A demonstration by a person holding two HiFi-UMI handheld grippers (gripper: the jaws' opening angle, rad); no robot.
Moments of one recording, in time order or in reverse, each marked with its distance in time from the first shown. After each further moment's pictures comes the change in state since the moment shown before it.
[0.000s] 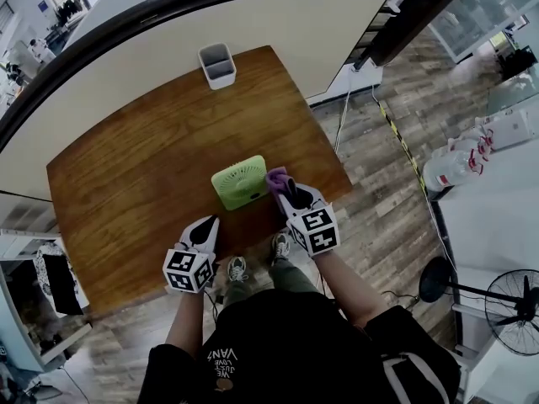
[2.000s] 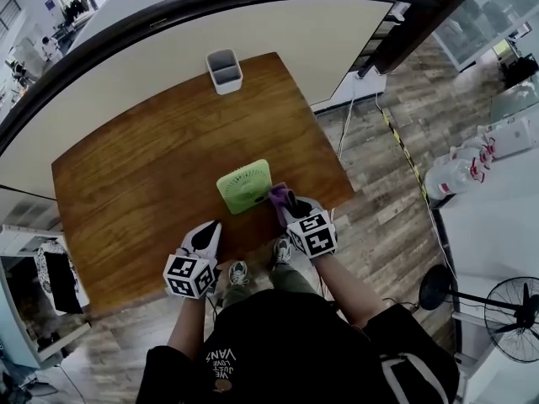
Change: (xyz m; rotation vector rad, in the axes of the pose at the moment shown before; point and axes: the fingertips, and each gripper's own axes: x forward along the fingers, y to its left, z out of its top) left arm -0.012 -0.003 0.009 -0.029 -0.029 0.004; right arm 0.012 0.009 -0.038 -0.003 0.164 0.034
